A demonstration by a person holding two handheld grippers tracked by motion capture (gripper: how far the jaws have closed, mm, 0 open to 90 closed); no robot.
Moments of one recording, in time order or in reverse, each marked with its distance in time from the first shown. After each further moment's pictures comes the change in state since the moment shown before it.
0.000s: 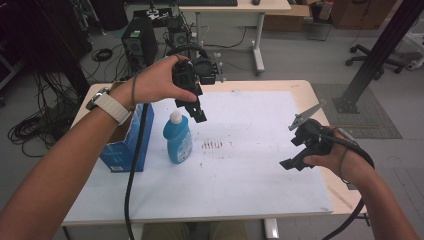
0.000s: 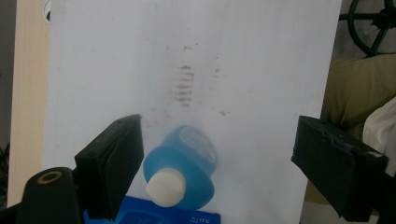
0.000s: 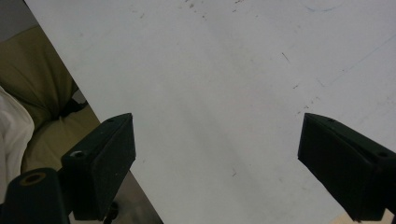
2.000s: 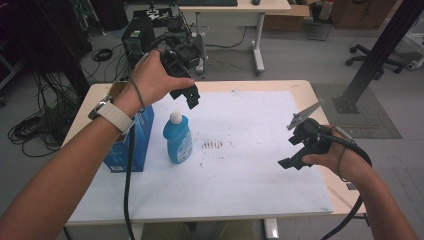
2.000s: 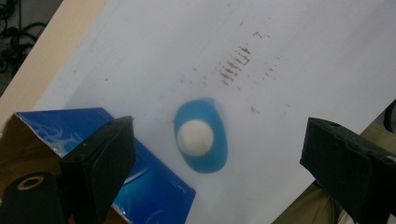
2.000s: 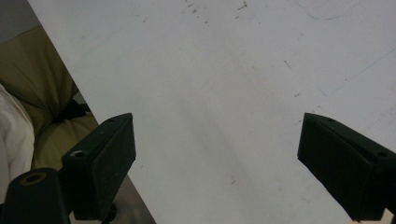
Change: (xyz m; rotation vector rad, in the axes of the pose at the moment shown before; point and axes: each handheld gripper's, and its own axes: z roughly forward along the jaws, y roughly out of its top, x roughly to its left) left arm 0.017 -0.021 -0.010 0.050 0.163 -0.523; right arm -0.003 0.004 0.004 -0.012 0.014 -0.023
